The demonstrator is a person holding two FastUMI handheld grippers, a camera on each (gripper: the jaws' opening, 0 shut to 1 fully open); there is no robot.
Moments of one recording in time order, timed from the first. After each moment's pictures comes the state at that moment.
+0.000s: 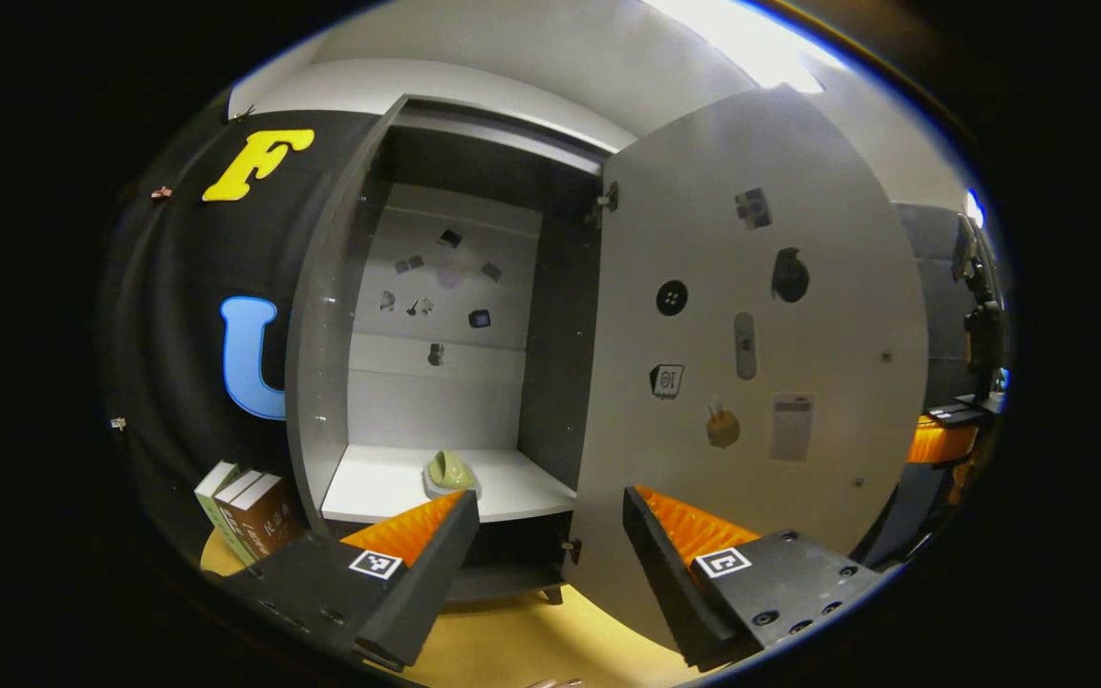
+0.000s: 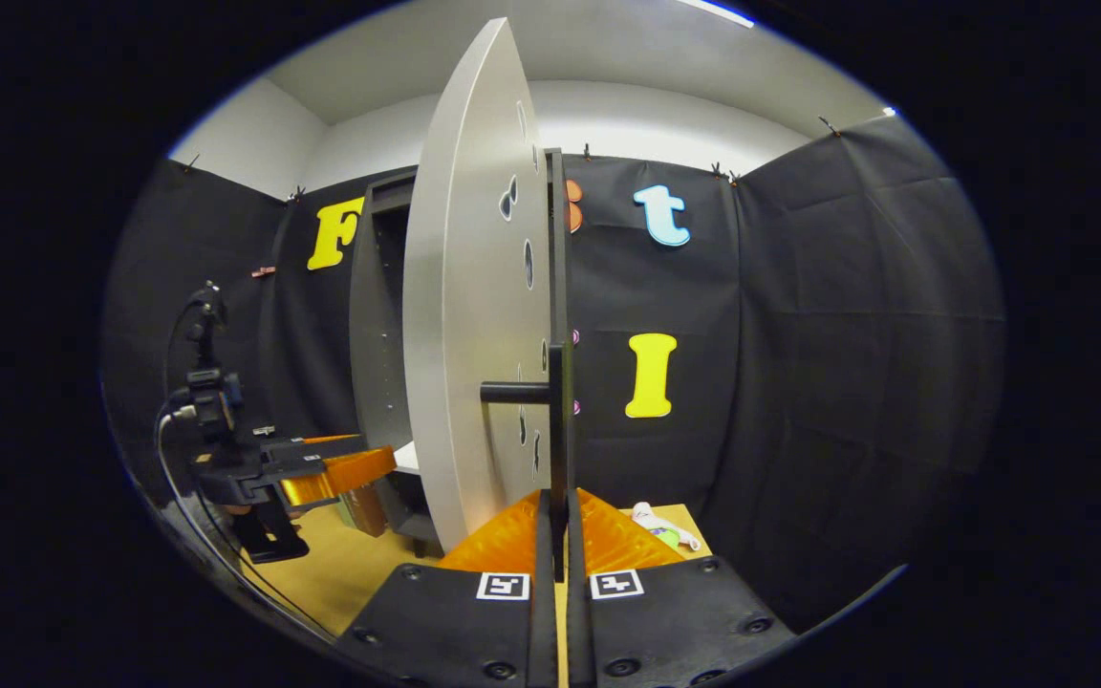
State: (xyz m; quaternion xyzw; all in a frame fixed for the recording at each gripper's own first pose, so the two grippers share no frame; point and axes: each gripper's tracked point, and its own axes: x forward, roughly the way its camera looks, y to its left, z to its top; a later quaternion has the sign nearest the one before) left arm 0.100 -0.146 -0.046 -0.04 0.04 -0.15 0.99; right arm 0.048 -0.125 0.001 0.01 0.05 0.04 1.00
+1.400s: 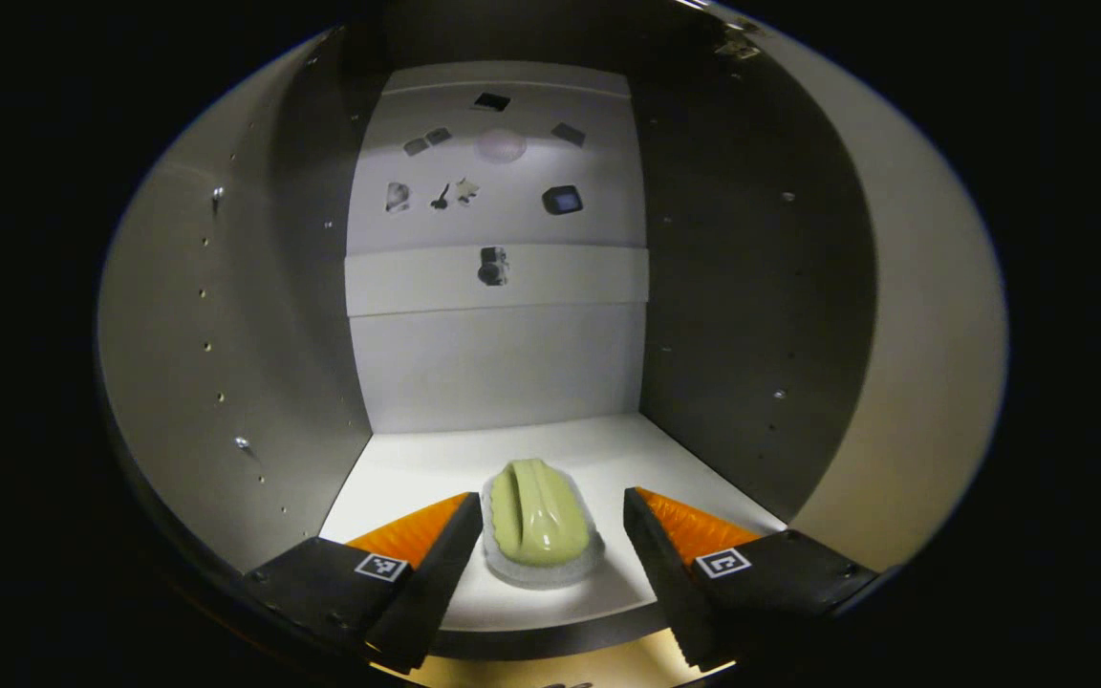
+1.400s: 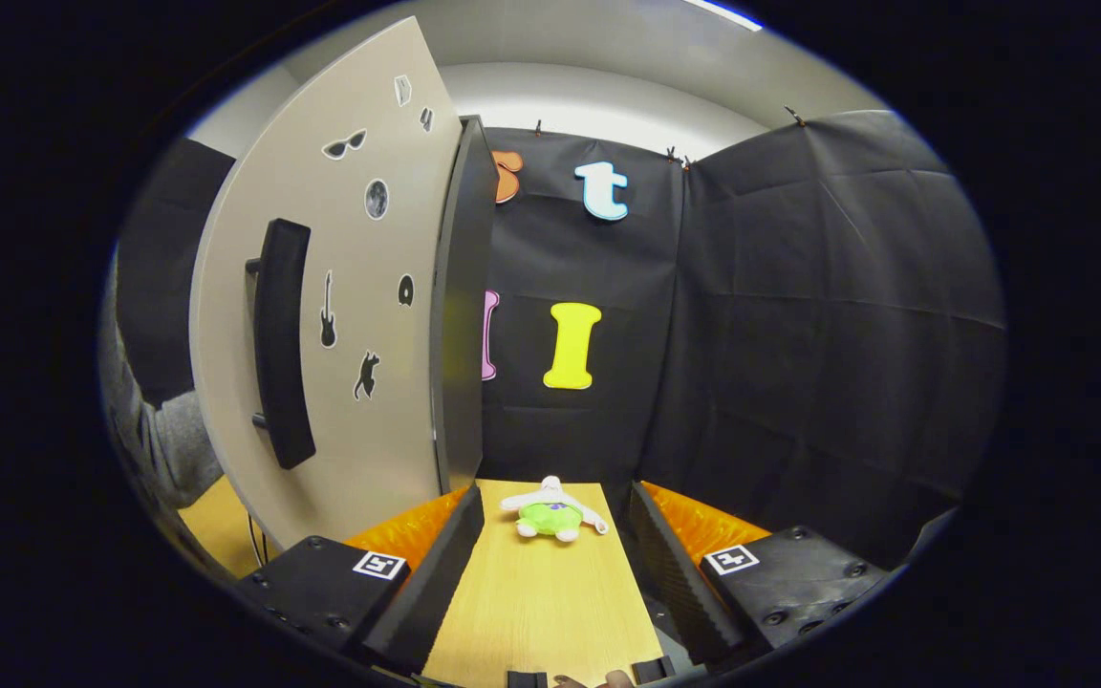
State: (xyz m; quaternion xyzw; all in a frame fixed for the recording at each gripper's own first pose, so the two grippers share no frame) left arm 0.359 -0.097 -0.124 0.00 0.17 -0.03 0.99; right arm 0.038 -0.287 -0.056 -0.06 0.08 -0.05 0.99
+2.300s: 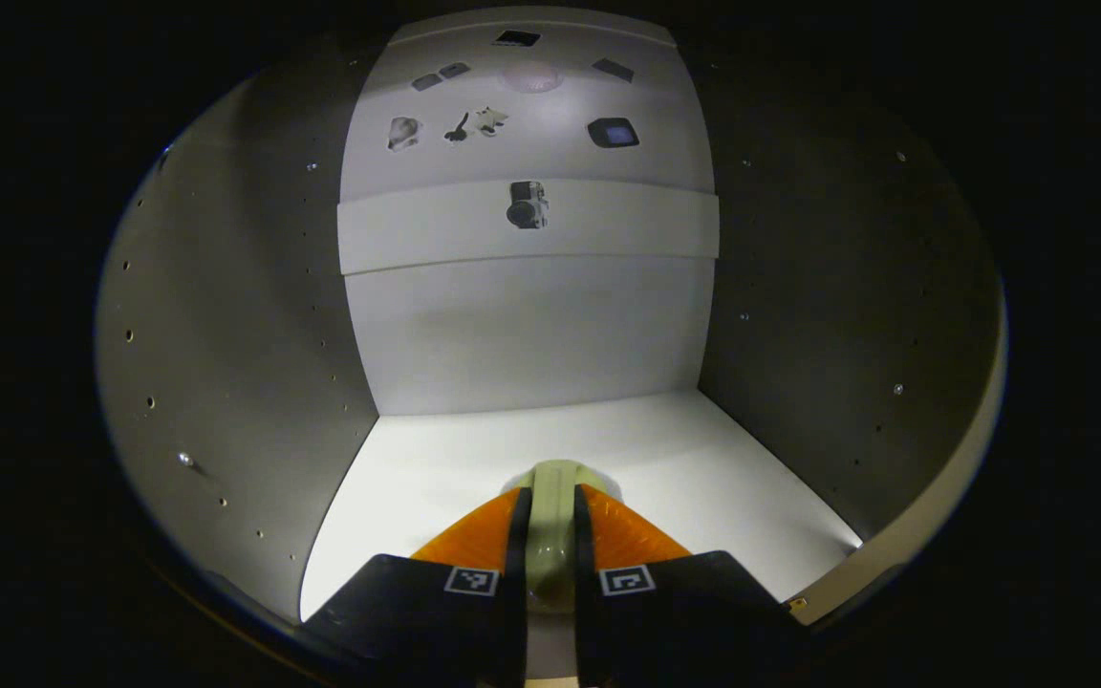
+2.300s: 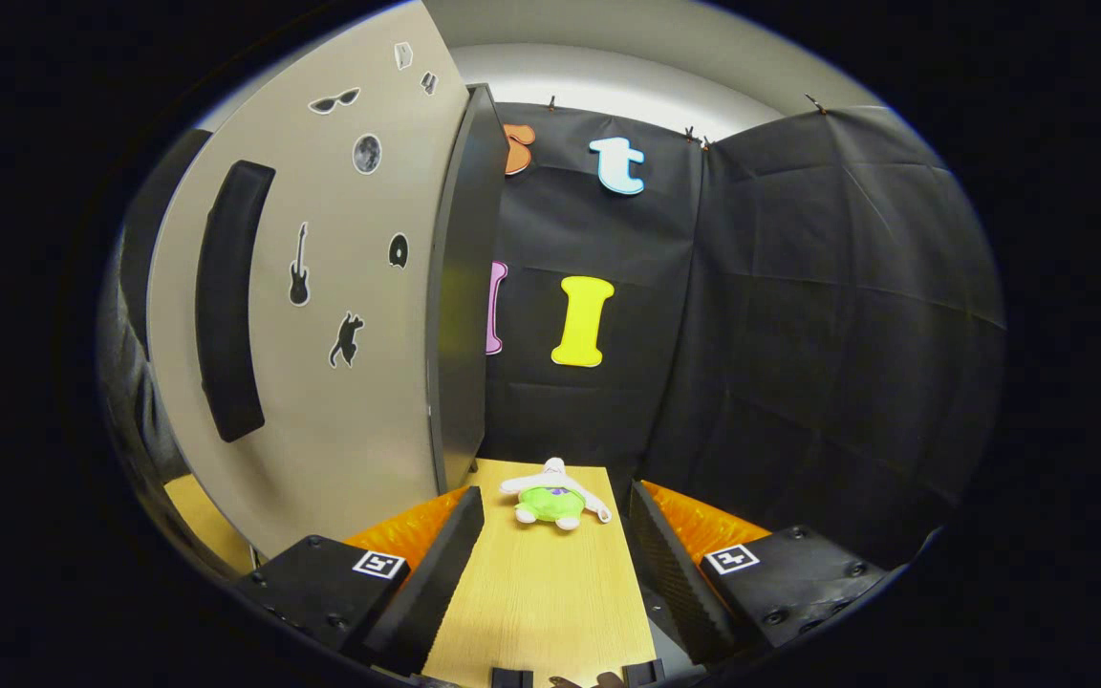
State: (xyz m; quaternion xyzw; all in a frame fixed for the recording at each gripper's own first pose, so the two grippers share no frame) left arm 0.404 -0.077 -0.151 0.02 0.22 0.00 0.98; right arm 0.067 -0.293 -0.081 -0.07 0.12 -0.03 0.99
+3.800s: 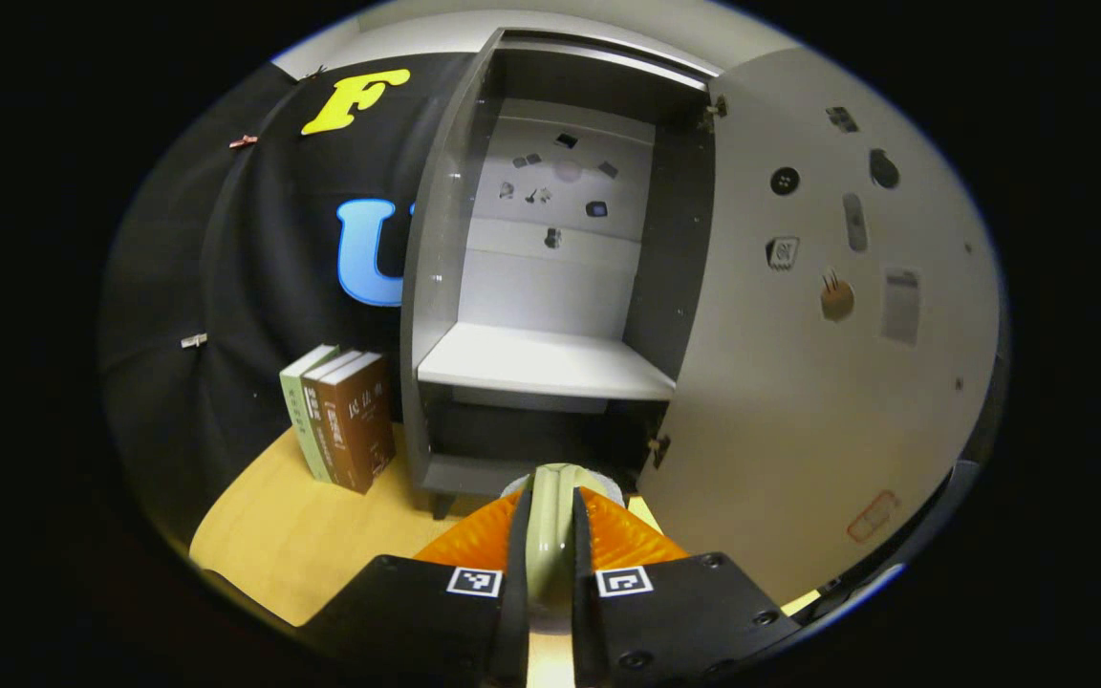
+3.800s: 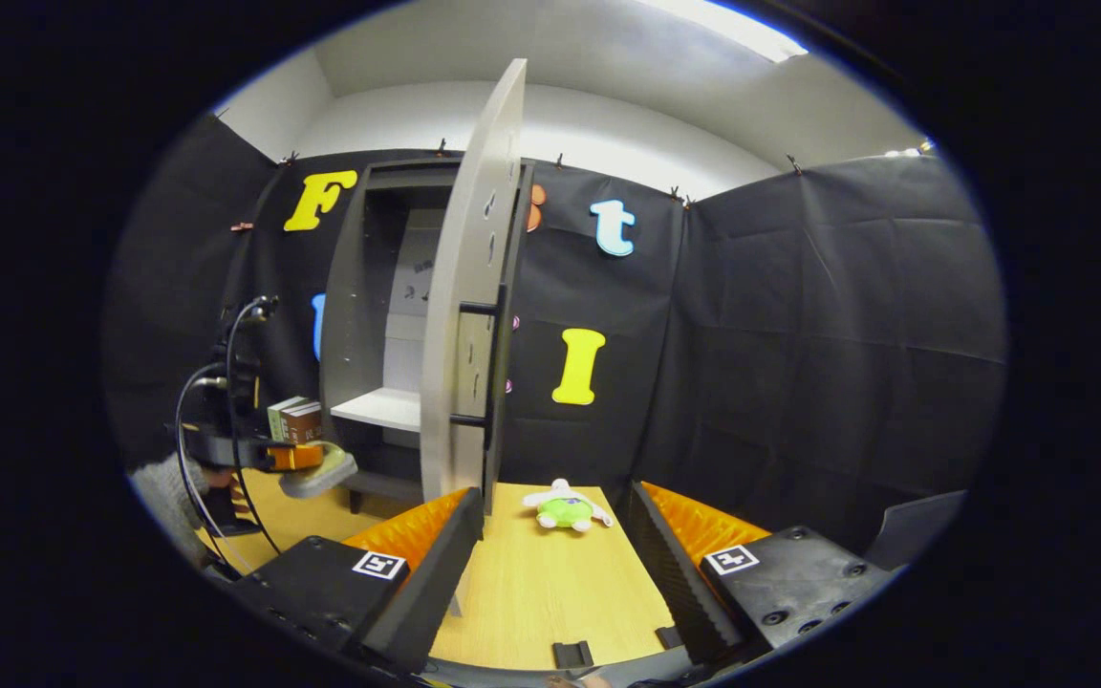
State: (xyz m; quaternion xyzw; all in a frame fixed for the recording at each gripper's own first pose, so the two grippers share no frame) left arm 0.020 -0.114 -0.175 -0.08 0.19 0.00 0.98; right arm -0.075 -0.171 -0.020 -0.08 0.04 -0.06 0.99
